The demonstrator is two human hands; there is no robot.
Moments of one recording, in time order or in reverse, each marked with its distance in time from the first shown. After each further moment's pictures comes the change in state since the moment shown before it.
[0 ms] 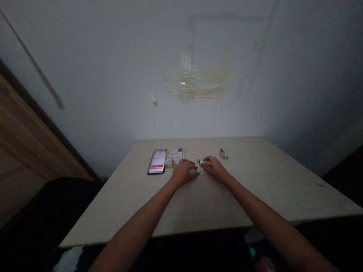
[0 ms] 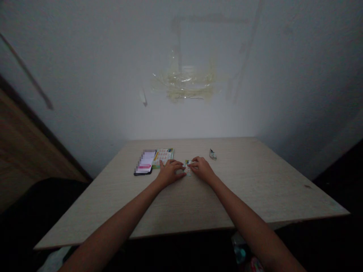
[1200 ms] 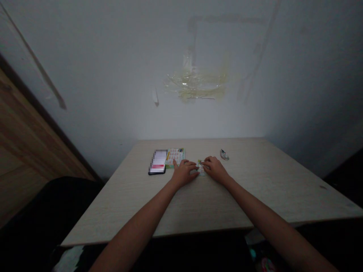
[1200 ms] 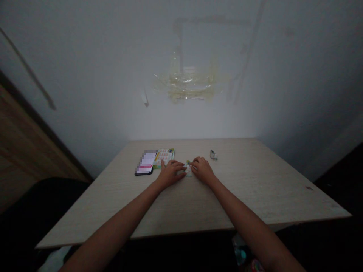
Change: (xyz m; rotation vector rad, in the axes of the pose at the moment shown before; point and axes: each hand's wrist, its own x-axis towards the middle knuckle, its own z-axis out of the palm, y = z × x) left_hand -0.004 0.002 -0.002 0.003 -0.002 0.035; right_hand 0.001 -0.007 -0.001 -0.138 0.004 0.000
